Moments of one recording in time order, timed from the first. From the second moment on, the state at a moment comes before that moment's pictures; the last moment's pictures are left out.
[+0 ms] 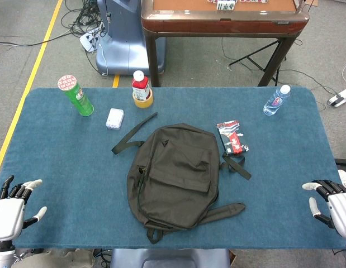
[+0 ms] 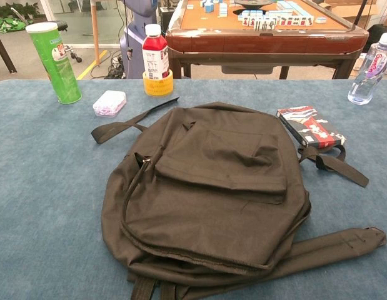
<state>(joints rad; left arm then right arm) -0.03 -1.21 -0.03 -1.65 1.58 1.61 0.23 0.00 -0.99 -0.02 -1.59 -1.66 1.57 0.15</state>
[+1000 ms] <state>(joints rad) -0.20 -1.18 0.05 -1.58 1.84 1.45 -0.08 0.04 -0.96 0.02 -1.64 -1.61 1.54 0.13</state>
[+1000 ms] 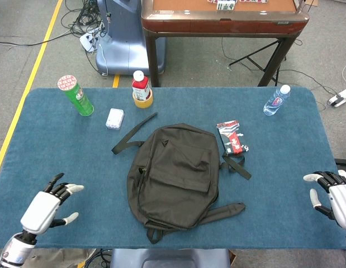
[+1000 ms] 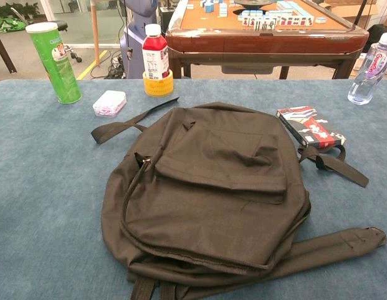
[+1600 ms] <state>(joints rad) -0.46 -1.37 0.07 -1.57 1.89 1.09 -0.01 0.04 -0.97 0.03 -1.64 -1.58 1.52 0.13</state>
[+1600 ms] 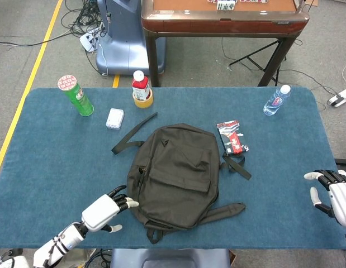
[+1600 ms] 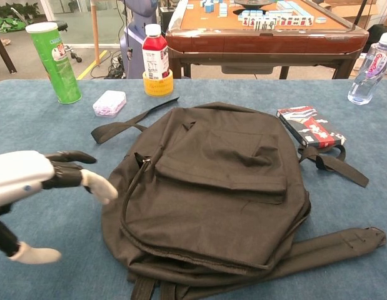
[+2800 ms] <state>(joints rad) -0.60 -1.78 -0.06 -1.48 1.58 0.97 0.28 0.03 -0.96 0.03 -1.57 -1.58 1.54 0.22</state>
